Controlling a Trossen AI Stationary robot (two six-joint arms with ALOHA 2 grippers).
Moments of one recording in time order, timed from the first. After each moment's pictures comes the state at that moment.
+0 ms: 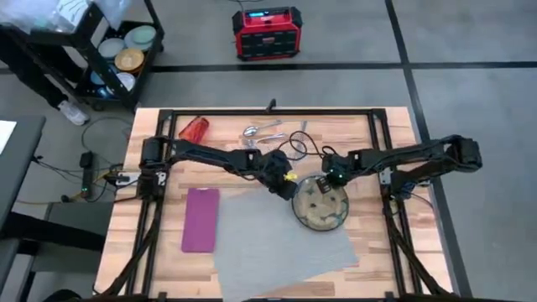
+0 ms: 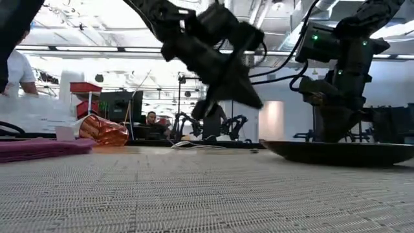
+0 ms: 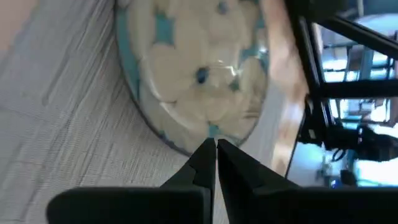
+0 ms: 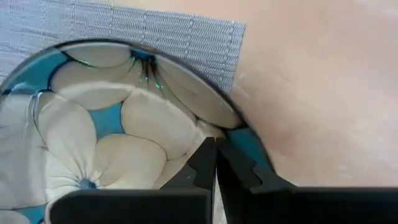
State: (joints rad) left arm 0.09 2.02 1.33 -0.08 0.39 -1.00; right arm -0.15 1.29 0.59 -0.52 0.01 0.93
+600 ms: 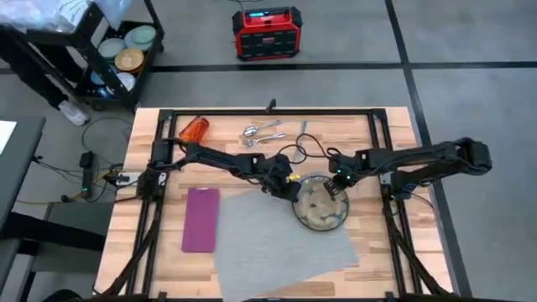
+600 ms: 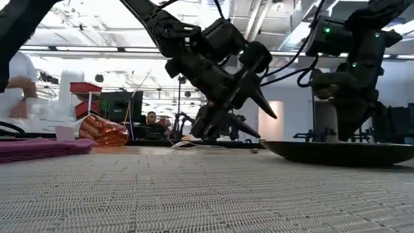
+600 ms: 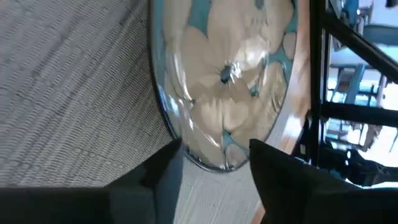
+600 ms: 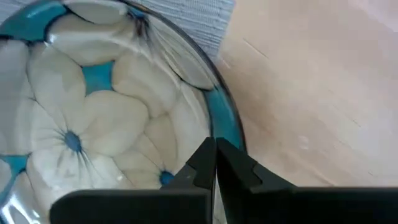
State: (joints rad) left arm 0.08 2.06 1.33 -0.06 0.40 -1.12; right arm -0.13 1.14 0.54 -0.64 0.00 0.84
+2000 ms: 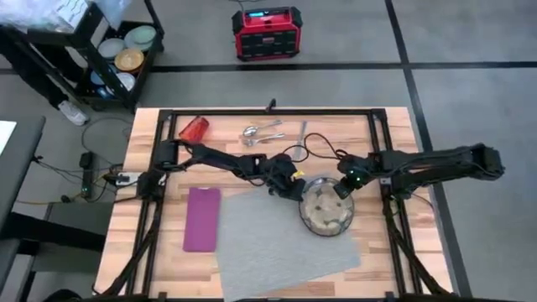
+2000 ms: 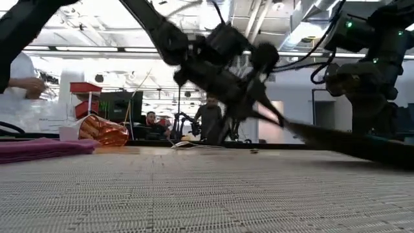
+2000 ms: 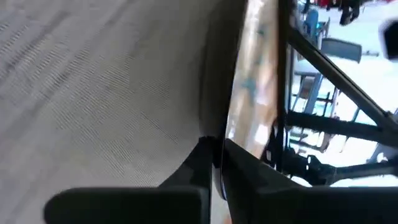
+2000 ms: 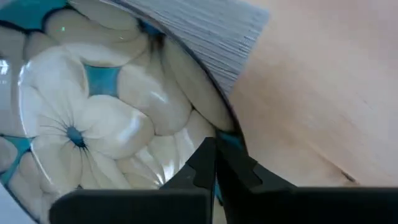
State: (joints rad) left arm 0.08 2.06 1.35 0.03 0.46 -1.16; right arm -0.13 0.93 0.46 -0.62 -0.06 0.81
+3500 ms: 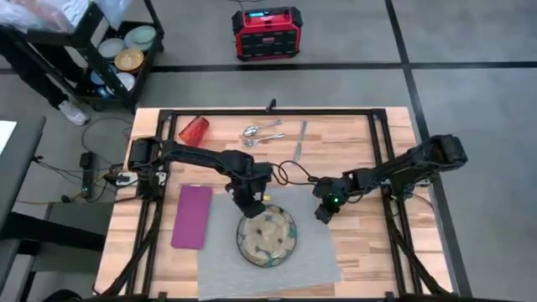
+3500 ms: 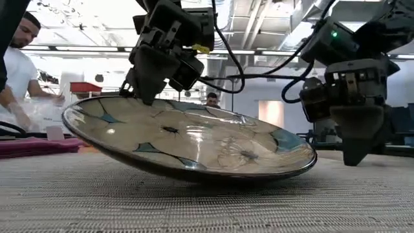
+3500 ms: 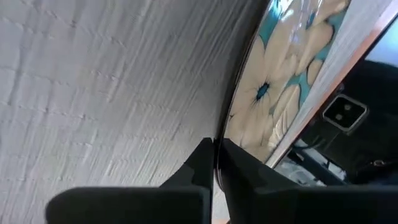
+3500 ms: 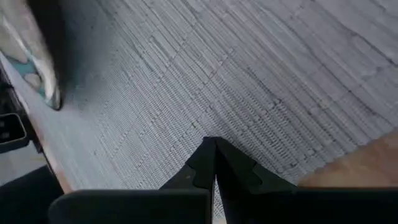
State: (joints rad) left arm 0.02 1.86 1.35 -0.97 0.57 -0.58; right arm 0.10 1.48 0.47 -0.07 -0.31 0.91
